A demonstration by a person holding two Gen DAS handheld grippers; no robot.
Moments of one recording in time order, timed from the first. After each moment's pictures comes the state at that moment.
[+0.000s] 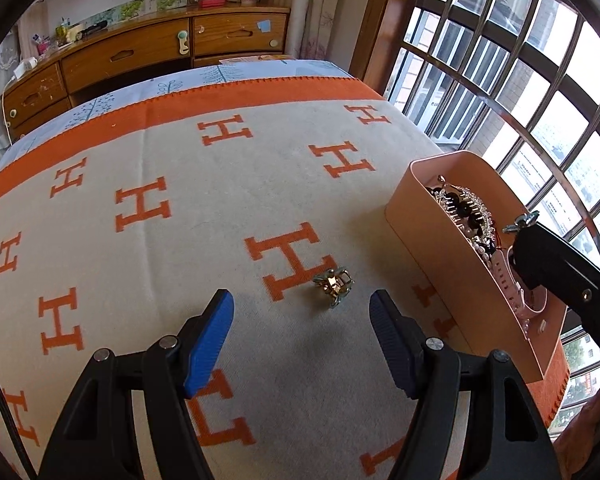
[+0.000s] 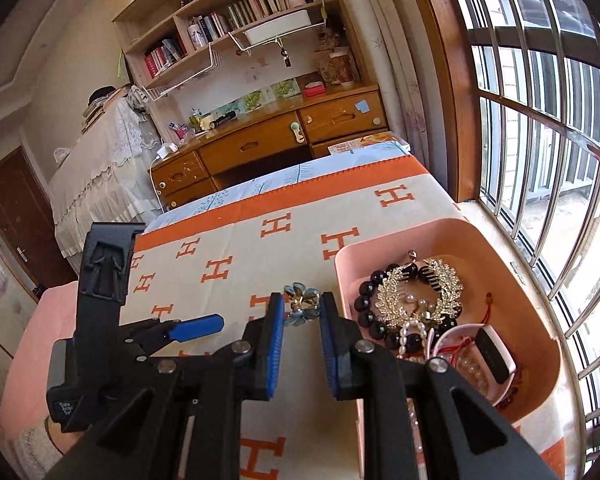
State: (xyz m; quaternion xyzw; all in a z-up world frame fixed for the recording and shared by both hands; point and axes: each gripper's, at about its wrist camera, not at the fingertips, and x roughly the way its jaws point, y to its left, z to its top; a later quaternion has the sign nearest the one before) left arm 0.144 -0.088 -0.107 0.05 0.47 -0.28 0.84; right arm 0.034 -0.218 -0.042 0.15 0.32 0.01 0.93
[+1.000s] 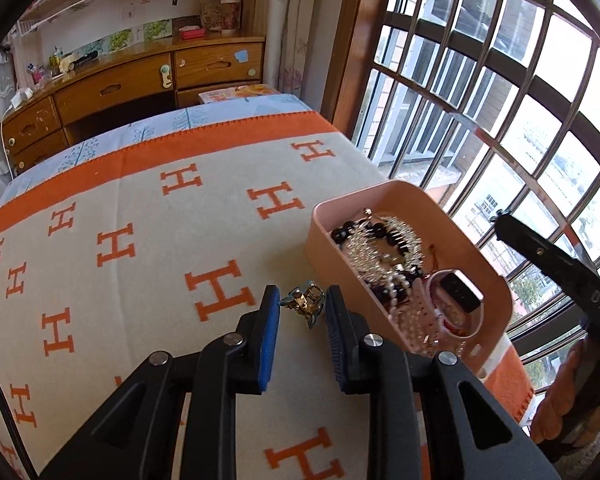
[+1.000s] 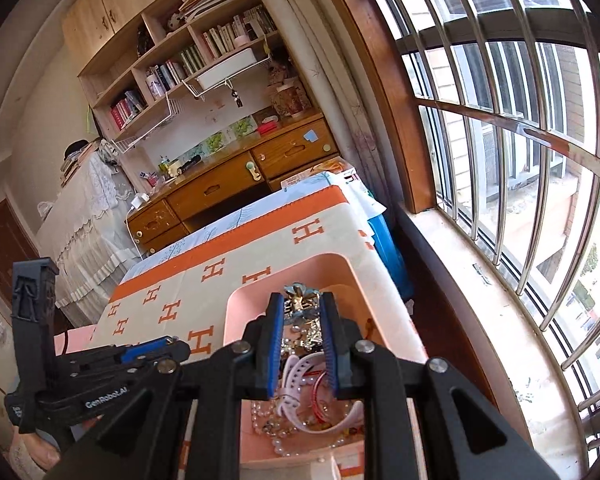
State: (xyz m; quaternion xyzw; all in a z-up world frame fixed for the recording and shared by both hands) left arm 0.101 -0.127 -0.049 0.05 0.43 -0.30 0.85; right arm -0.008 -0.321 -0.038 0.20 0.27 -0.05 0.94
